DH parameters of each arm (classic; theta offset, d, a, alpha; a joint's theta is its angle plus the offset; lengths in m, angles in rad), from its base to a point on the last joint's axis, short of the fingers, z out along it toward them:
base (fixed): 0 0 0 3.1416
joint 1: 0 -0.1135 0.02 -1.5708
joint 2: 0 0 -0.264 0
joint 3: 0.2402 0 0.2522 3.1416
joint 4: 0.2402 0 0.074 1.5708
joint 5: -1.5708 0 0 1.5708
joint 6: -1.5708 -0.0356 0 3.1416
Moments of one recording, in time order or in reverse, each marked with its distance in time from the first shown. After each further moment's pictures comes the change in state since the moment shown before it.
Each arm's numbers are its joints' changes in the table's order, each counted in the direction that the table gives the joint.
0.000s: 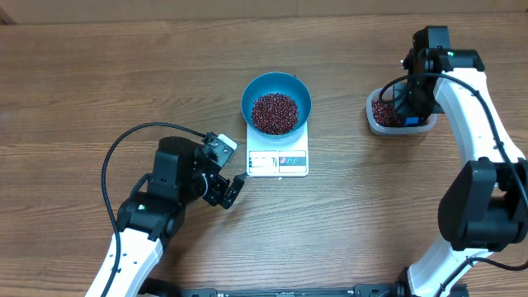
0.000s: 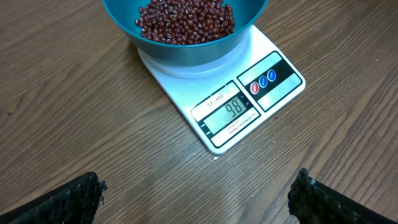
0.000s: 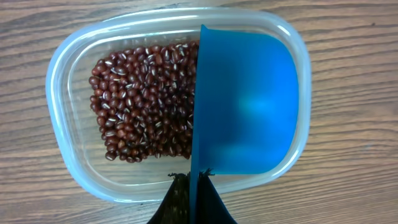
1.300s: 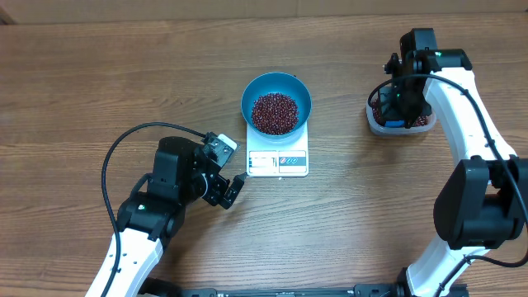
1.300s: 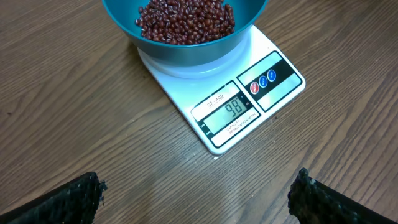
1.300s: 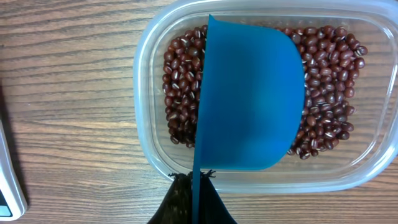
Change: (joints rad) left arm 0.000 0.000 0.000 0.000 0.000 0.000; right arm -0.050 -0.010 0.000 0.031 0.128 0.037
